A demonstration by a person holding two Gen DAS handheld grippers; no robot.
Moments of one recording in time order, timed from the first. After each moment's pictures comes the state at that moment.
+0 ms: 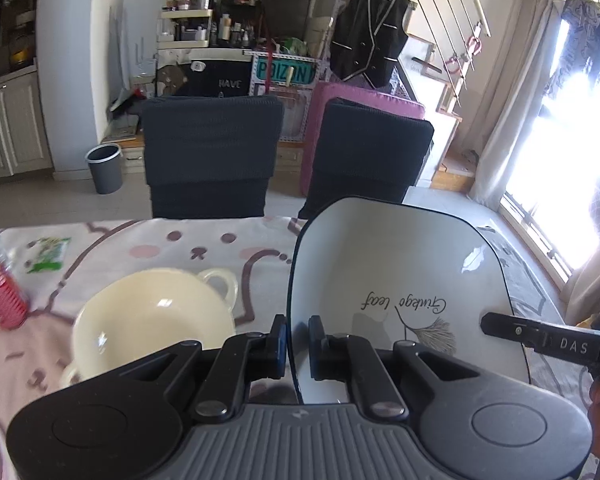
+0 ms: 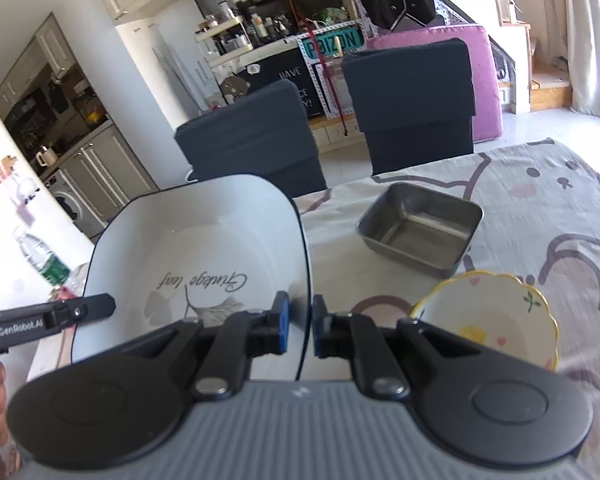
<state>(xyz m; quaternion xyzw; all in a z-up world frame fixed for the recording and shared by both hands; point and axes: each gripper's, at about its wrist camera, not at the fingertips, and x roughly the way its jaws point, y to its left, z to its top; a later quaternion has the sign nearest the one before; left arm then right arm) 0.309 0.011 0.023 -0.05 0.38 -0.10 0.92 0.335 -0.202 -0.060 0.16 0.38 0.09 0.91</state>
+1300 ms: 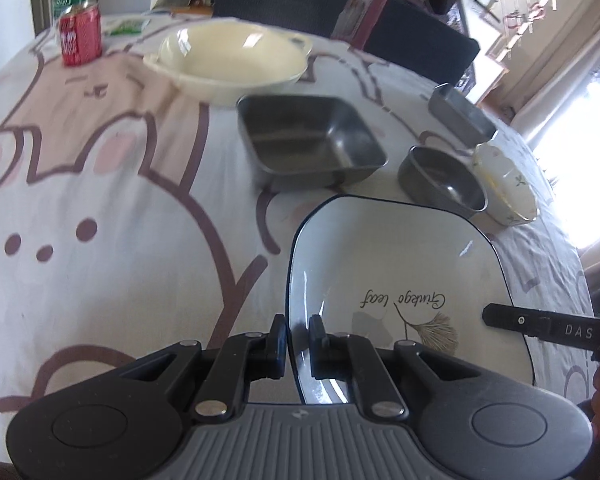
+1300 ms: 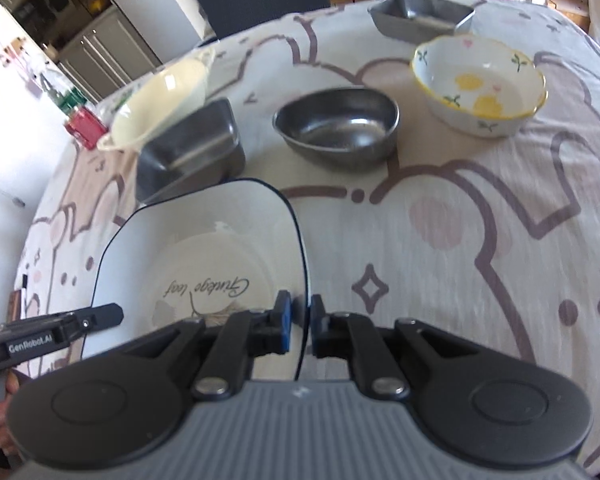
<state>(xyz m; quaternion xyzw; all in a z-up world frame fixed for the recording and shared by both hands) 0.130 0.055 -0.087 -0.13 0.52 -0.05 0.84 0.169 -0.157 -0.139 0.12 0.53 0.11 0.83</state>
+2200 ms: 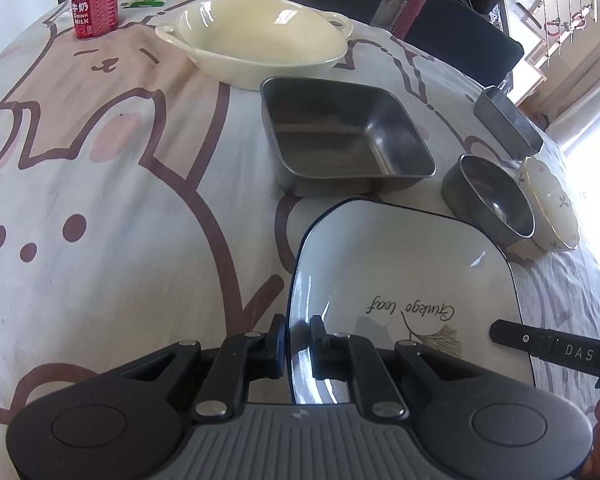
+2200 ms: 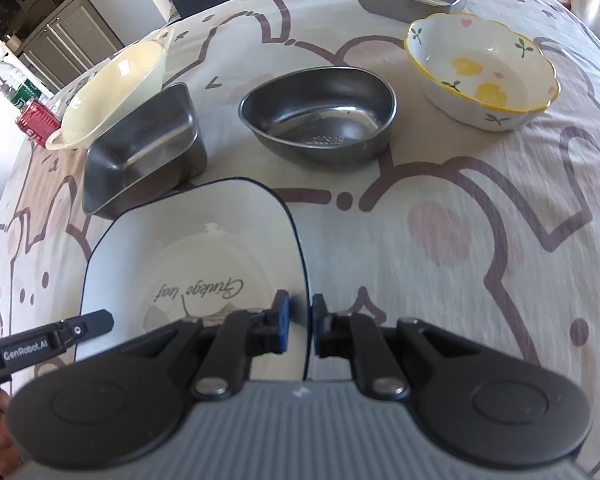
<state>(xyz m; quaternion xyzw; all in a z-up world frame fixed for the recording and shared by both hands) 0.170 0.051 -0.110 -0.15 0.54 -0.01 0.83 0.216 -0.143 -0.167 0.11 0.57 0.07 0.82</state>
